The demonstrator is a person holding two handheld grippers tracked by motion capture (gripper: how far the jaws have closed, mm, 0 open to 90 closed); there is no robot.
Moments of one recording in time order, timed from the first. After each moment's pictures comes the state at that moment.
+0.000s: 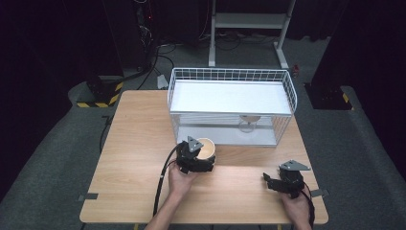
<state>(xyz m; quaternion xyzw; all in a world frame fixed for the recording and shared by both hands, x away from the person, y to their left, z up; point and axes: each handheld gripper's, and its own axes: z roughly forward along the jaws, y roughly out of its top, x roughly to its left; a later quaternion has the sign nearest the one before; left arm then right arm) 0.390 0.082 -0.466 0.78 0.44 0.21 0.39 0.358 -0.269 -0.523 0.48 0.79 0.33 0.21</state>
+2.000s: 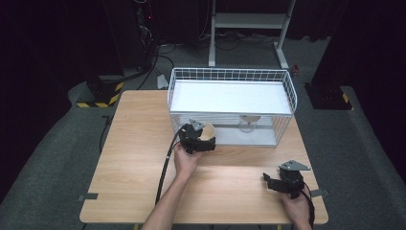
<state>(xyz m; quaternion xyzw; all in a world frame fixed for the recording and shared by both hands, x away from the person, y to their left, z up) 0.457 0.073 -0.469 0.76 0.48 0.22 0.37 0.358 -0.269 -0.524 0.48 0.79 0.33 0.21</state>
